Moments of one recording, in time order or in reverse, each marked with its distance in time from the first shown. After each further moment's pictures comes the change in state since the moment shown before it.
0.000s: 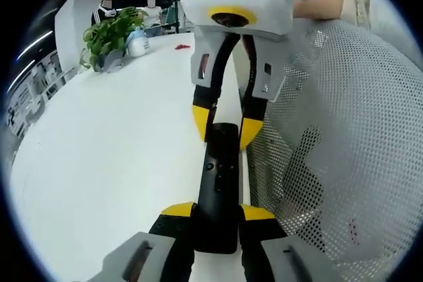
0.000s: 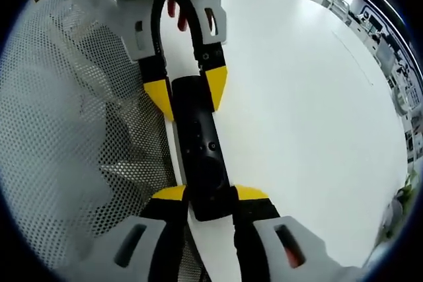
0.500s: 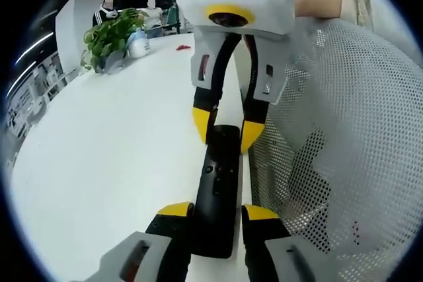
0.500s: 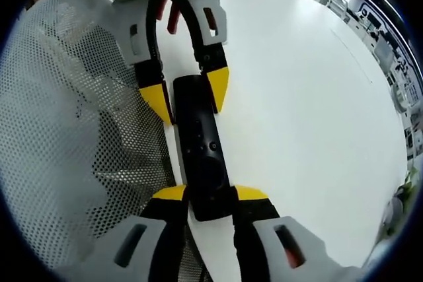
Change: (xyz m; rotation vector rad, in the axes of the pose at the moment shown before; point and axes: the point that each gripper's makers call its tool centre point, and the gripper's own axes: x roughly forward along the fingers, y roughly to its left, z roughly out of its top) left arm 0.002 0.003 0.003 0.002 -0.011 0.000; right arm 0.001 -0.001 0.001 0.015 0.013 -0.005
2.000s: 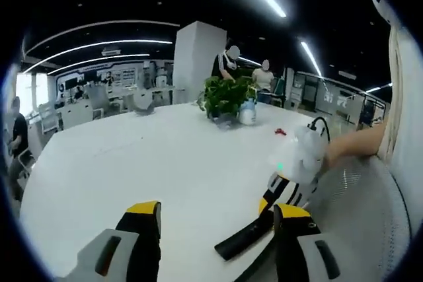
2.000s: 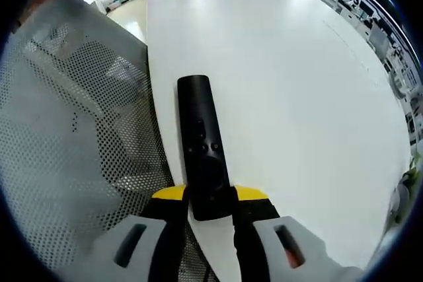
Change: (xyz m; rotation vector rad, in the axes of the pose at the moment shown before) left arm -0.155 0.021 0.052 -0.455 -0.445 0.602; right arm 0.000 0.000 0.001 0.077 -0.010 0.007
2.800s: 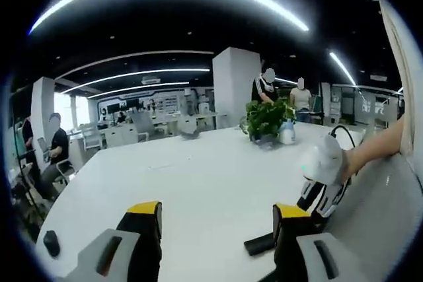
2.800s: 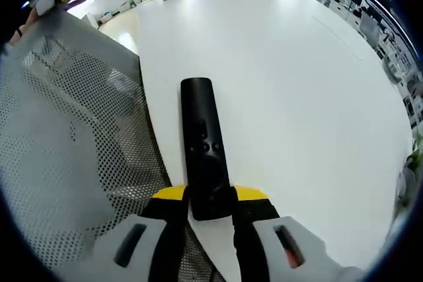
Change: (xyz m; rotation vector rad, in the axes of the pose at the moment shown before) left arm -0.037 0.030 0.000 0.011 -0.158 0.295; right arm 0.002 -0.002 0.005 0.079 -0.029 -0.018
